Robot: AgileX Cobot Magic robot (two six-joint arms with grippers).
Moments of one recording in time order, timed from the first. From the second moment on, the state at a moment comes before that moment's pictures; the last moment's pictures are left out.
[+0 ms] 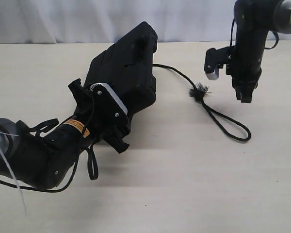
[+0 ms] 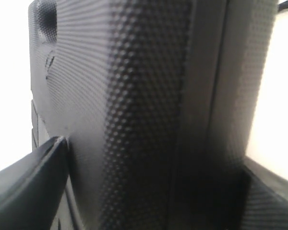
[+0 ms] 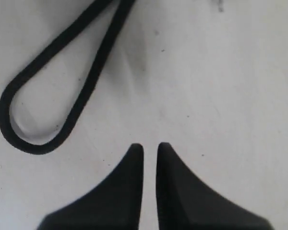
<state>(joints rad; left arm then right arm) -0.60 1.96 -0.60 -0.34 -0.96 0.79 0.14 2.20 -1.73 -0.24 1.22 -1.04</state>
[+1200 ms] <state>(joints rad) -0.60 1.96 -0.60 -0.34 -0.96 0.79 0.32 2.06 -1.50 0.10 0.98 -1.40</state>
